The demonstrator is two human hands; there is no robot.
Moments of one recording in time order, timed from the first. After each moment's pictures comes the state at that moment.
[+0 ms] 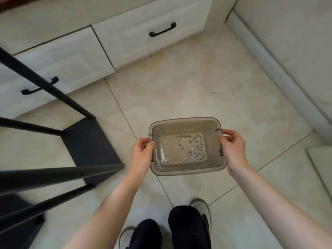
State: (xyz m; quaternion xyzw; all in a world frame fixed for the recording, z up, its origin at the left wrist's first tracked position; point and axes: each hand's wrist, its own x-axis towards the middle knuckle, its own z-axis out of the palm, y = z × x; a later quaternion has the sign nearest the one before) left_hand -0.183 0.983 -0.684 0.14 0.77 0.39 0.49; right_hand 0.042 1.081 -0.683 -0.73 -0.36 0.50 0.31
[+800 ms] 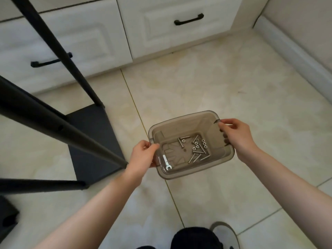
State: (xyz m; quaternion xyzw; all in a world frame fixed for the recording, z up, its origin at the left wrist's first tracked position) left_hand -0.209 0.944 -0.812 0.12 0.75 0.42 0.50; right_hand 0.011 1.110 -0.815 -0.64 -0.50 0.52 0.26
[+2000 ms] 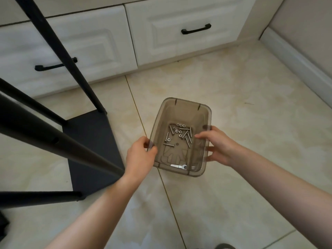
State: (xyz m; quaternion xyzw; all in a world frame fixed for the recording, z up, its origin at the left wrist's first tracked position) left_hand -0.230 0.964 -0.817 0.29 0.83 0.34 0.33; right_hand -0.055 1.104 -0.791 -0.58 -0.39 0.70 0.10
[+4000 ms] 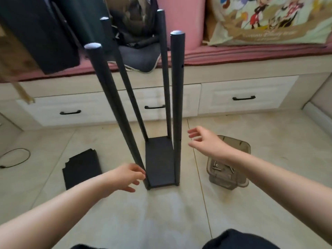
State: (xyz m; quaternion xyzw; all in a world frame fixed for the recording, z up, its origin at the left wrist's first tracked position) left_hand -0.306 0.737 -0.607 0.21 0.84 0.25 0.43; right_hand -0.157 0.975 -0.591 -0.29 -0.85 0.45 0.05
